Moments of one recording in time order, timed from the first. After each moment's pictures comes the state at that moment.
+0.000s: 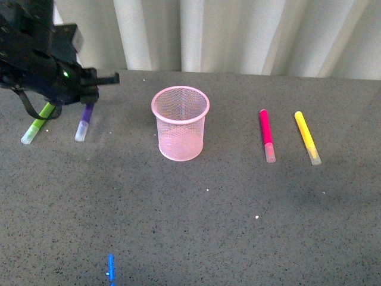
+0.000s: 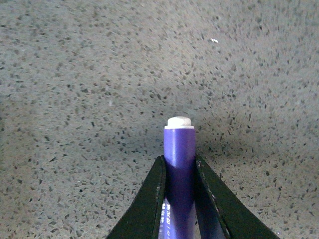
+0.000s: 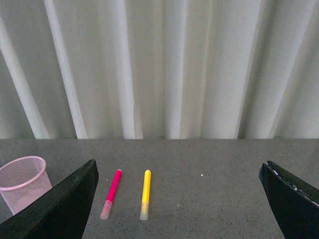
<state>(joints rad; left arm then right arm) -0.05 2.30 1.33 0.24 -0.01 -0.09 0.00 0.00 0.02 0.00 0.00 0.00</state>
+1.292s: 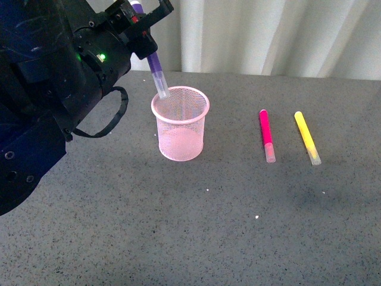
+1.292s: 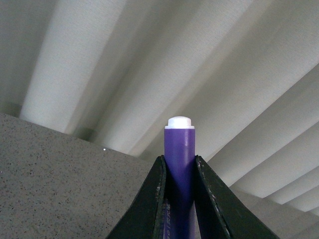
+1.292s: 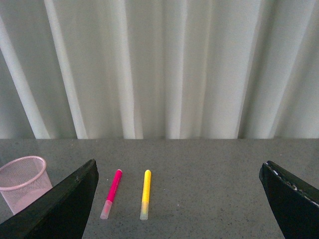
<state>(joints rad) -0.38 2.15 0.82 1.39 -0.16 -0.54 0.00 0.00 0.02 0.00 0.00 0.00</state>
